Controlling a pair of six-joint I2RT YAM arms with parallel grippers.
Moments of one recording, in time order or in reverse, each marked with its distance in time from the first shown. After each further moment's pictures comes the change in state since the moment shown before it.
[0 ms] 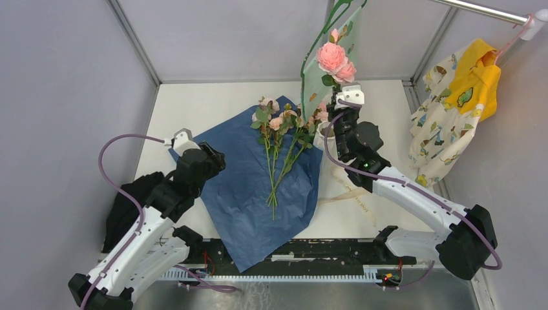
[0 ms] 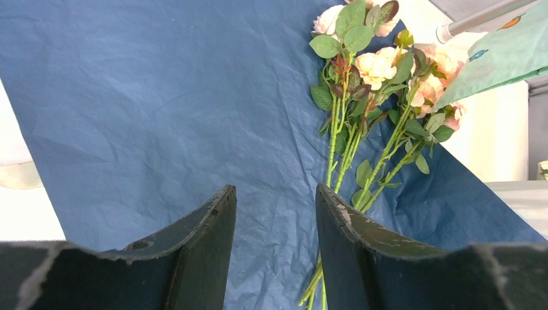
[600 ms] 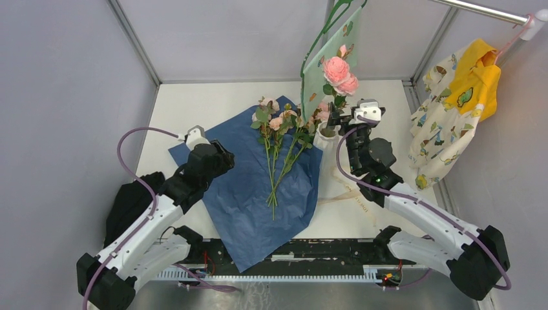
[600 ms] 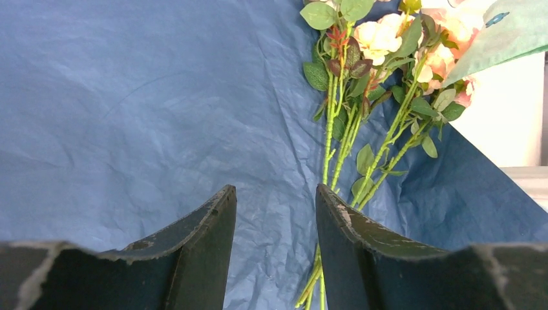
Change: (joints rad) left arm 0.000 0.140 -0.033 0.116 0.076 0.006; right arm -0.043 -0.154 -0.204 0.001 -0.042 0.114
